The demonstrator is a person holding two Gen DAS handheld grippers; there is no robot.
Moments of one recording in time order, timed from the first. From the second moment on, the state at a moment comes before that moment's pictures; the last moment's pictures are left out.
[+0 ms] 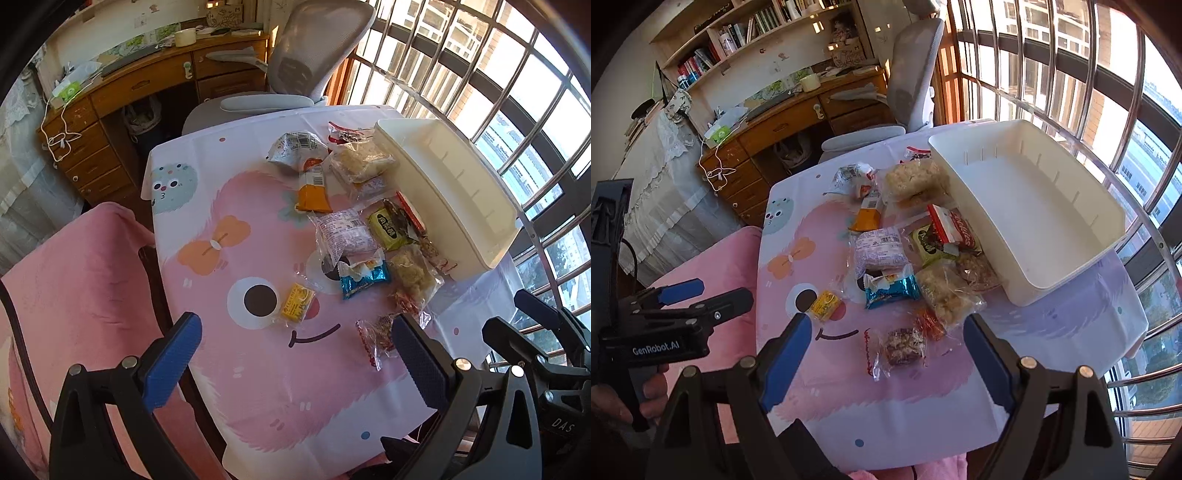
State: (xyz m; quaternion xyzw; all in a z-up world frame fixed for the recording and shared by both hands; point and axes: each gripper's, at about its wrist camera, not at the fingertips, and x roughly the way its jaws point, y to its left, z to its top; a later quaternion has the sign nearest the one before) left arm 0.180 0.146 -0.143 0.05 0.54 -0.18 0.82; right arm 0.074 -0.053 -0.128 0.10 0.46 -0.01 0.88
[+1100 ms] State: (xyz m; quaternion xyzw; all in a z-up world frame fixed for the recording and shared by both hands) left arm 0.246 0.101 -0.289 0.12 0.61 -0.18 0.76; right arm 0.095 -0.038 -0.279 0.04 0.51 0.00 0.86
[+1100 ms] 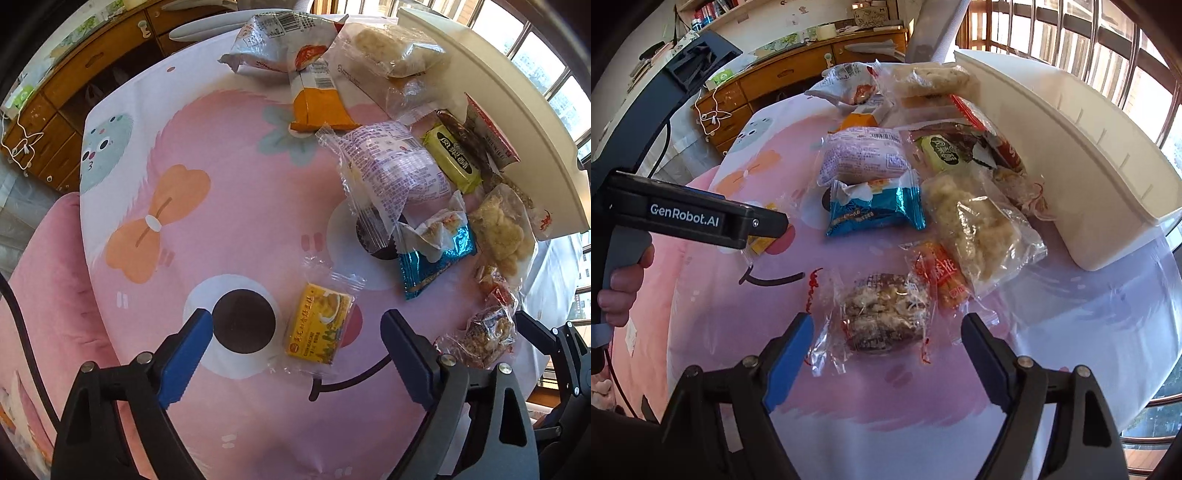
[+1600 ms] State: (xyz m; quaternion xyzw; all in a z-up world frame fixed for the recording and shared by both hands) left arm 0.247 0.098 -0.308 0.13 0.62 -0.18 0.75; right arm 0.107 -0.032 -0.286 0.04 0.54 0.02 0.84
